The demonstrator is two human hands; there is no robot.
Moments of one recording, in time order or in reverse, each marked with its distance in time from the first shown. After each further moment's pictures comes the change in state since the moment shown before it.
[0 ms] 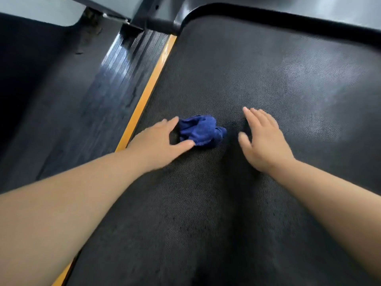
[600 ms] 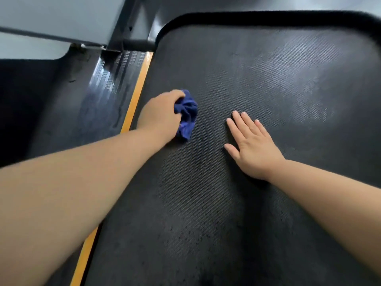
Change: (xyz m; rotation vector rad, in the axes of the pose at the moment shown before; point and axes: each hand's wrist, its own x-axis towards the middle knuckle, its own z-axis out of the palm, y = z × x) left_hand 0.057 0.063 -0.029 0.065 0.384 0.159; right_hand -0.010 0.024 0.021 -0.209 -0.078 -0.048
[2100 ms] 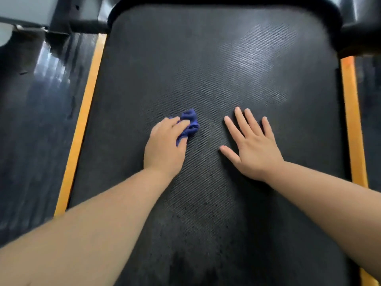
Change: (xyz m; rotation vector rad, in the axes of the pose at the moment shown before) left_hand -0.080 0.043 0.092 -0.146 0.045 0.139; right_hand -0.081 0.036 -0.008 -0.080 -0.076 0.180
